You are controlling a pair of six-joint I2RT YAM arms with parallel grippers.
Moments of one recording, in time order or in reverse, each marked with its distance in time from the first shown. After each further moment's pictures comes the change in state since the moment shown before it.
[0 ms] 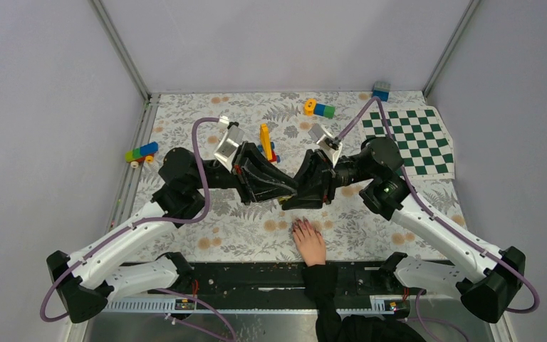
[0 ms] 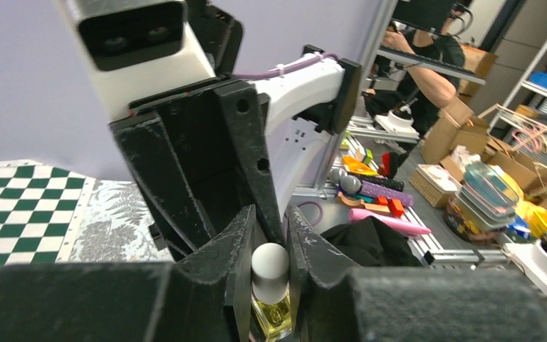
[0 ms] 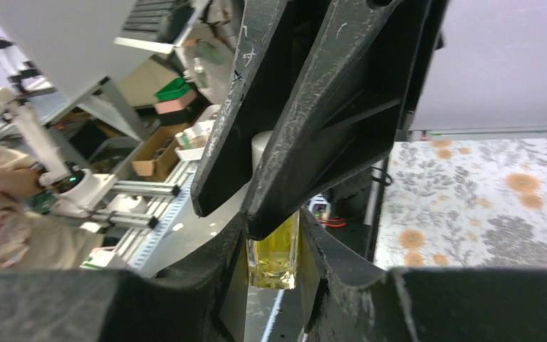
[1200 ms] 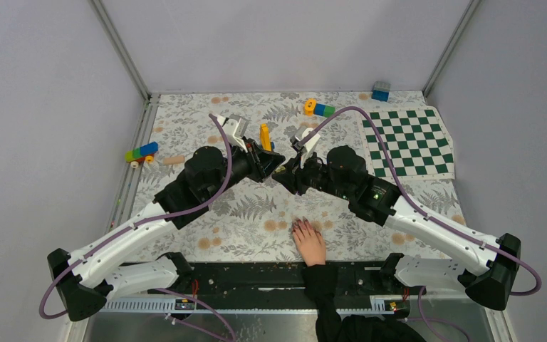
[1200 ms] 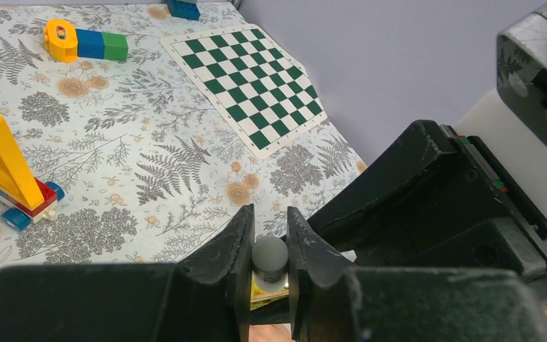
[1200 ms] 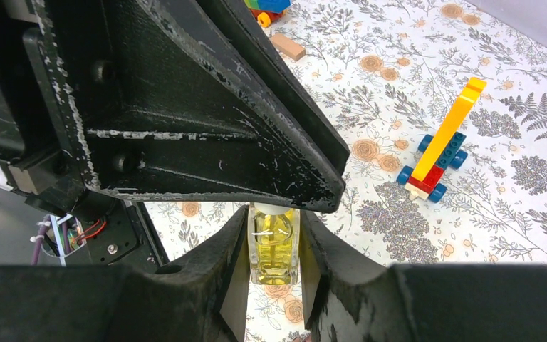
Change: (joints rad) left arm -0.032 0.006 0.000 -0.490 -0.855 0.010; right arm 0.204 0.052 0.047 -0.488 1.014 -0.433
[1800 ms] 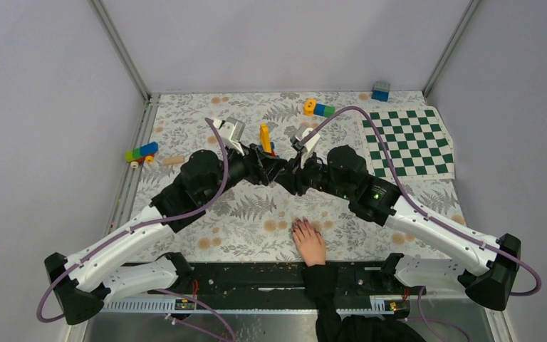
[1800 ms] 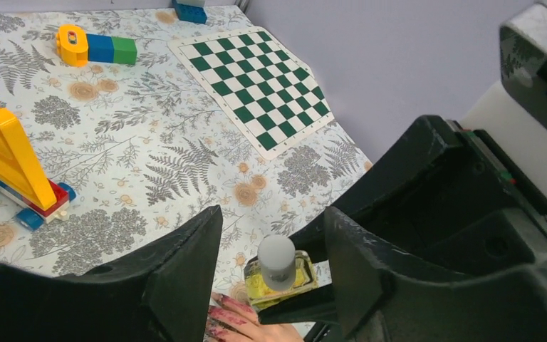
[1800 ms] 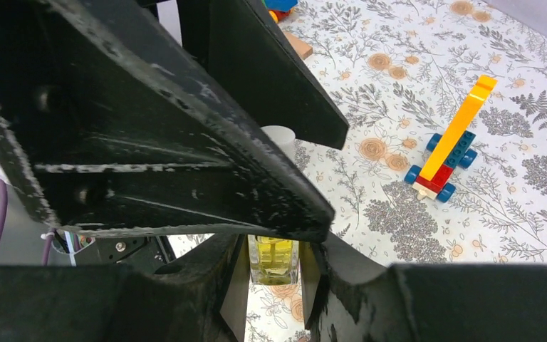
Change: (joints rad) left arm 0.000 -0.034 -0.028 0.006 -0.014 0.026; right arm -0.003 -0.001 0.000 0.000 -0.023 0.017
